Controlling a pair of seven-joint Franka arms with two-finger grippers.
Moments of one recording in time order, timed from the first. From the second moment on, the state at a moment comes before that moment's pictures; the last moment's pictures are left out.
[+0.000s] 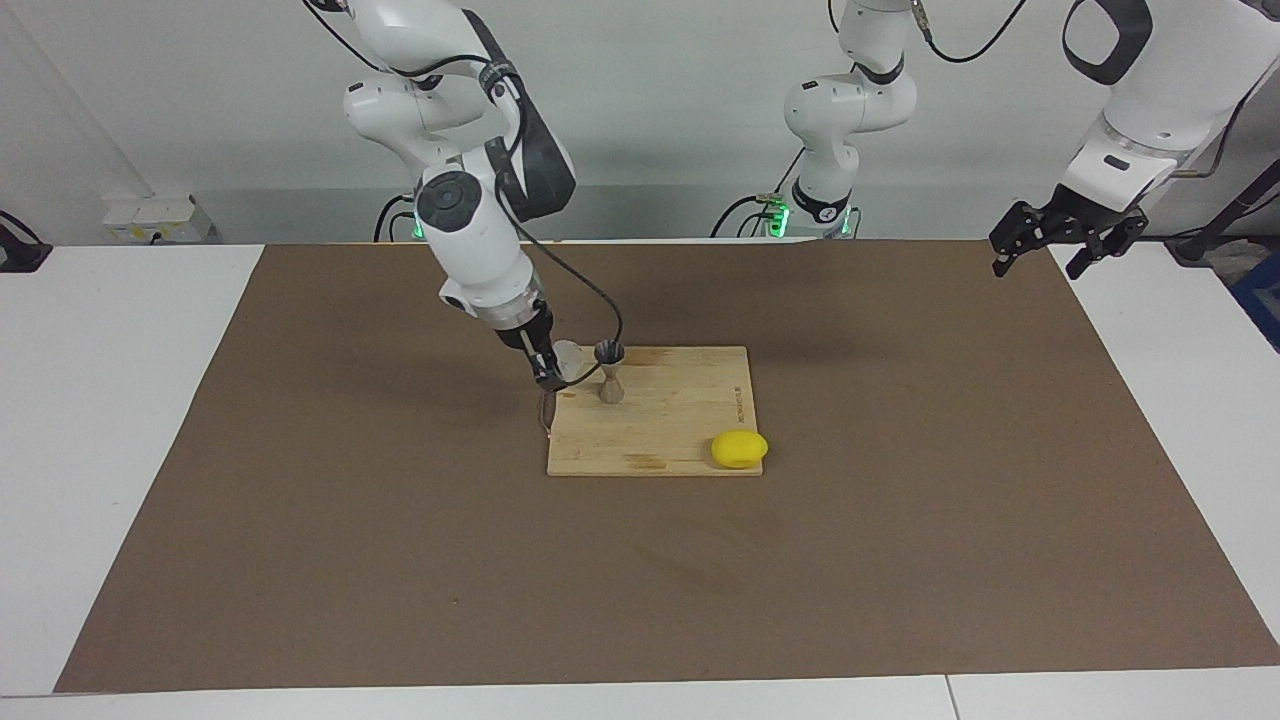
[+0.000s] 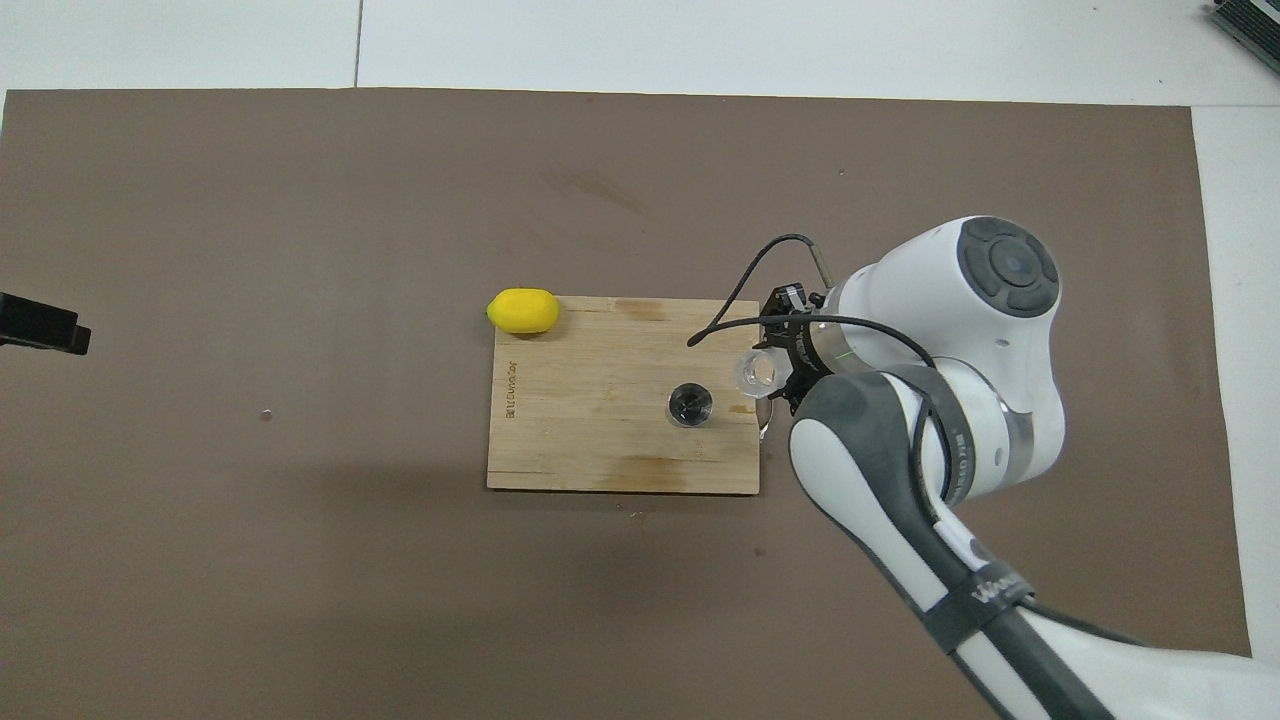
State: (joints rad) left arm 0.10 0.00 -0.05 -1.58 0.01 1.56 0.19; right arm 0.26 0.17 0.06 -1.94 0.30 2.12 1.46
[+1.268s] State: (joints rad) left arm 0.07 0.02 -0.06 -1.55 0.00 1.61 0.16; right arm -0.28 0.34 0.06 -2.02 0.61 2.01 0.79
